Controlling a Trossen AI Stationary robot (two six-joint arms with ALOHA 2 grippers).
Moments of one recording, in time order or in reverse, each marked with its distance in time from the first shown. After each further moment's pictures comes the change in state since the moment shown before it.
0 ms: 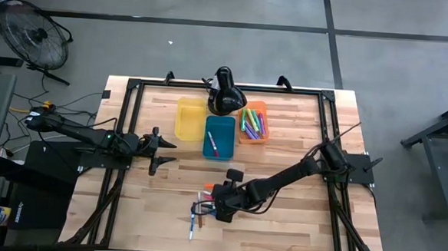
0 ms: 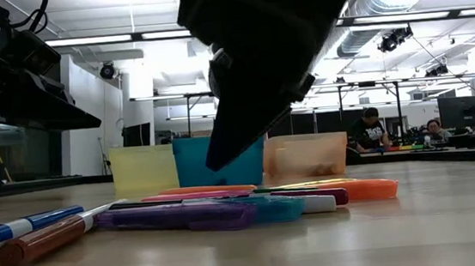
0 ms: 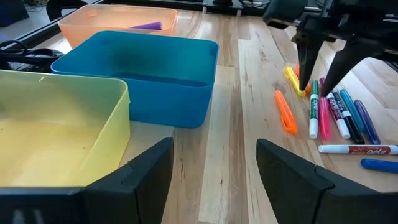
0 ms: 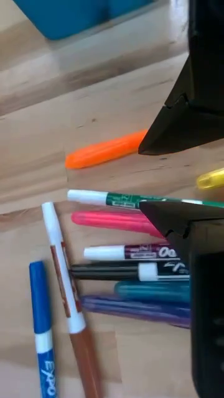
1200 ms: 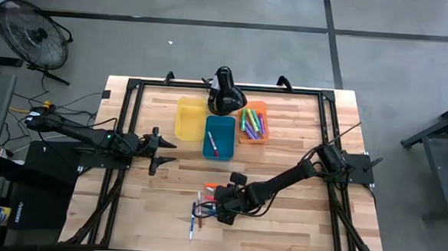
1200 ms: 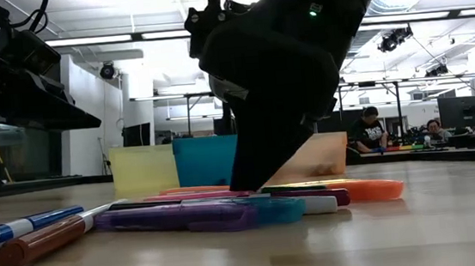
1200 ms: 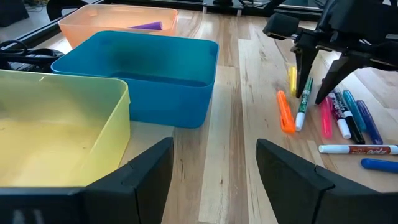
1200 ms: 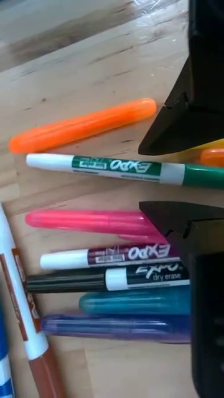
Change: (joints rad) left arm 0.000 0.000 0.000 0.000 0.000 0.000; right arm 0.015 0.035 0.000 -0.051 -0.040 0.111
